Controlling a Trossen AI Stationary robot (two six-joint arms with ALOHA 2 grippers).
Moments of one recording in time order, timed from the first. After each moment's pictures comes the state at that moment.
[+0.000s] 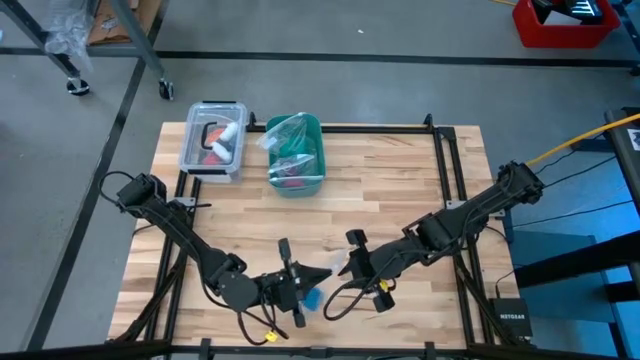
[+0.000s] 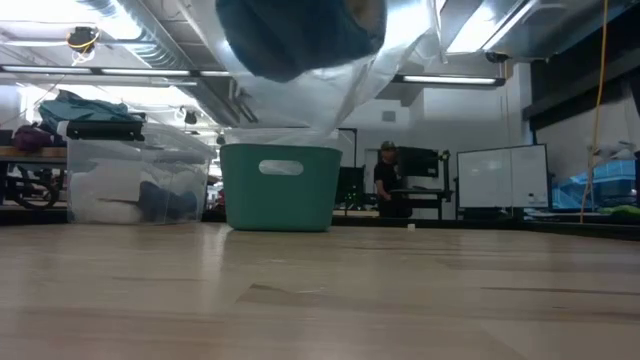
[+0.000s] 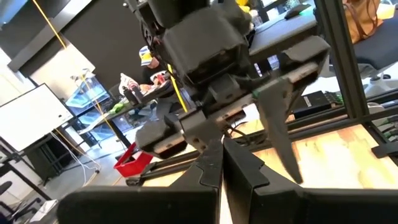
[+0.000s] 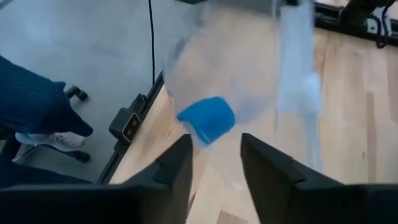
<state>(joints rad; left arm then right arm) -0.68 1.72 1.34 0.40 -0.98 0.48 0.52 1.56 1.45 -0.57 0.09 0.10</state>
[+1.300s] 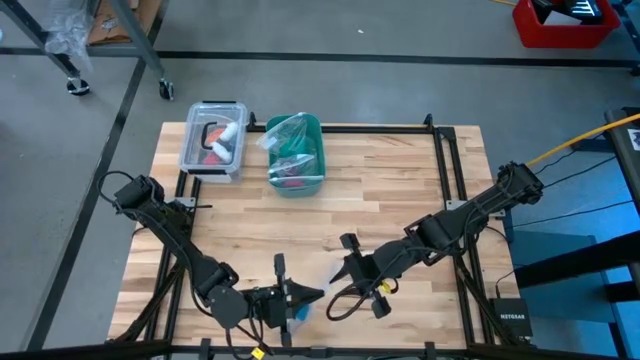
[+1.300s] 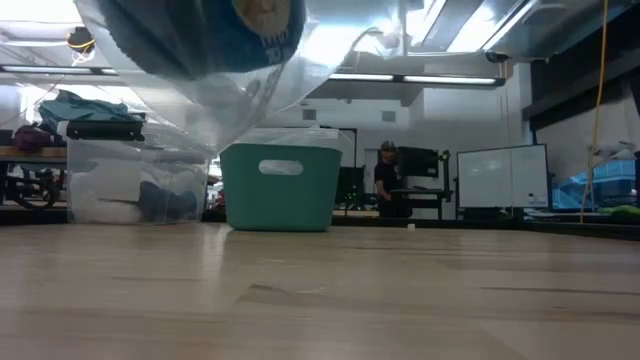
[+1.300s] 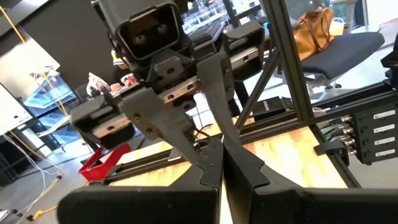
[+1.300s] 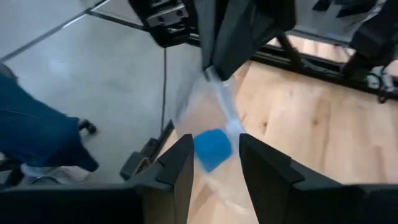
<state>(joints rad) -0.76 1.72 1.34 0.35 -0.94 0.37 0.52 1.57 1.45 -0.38 0.08 0.04</state>
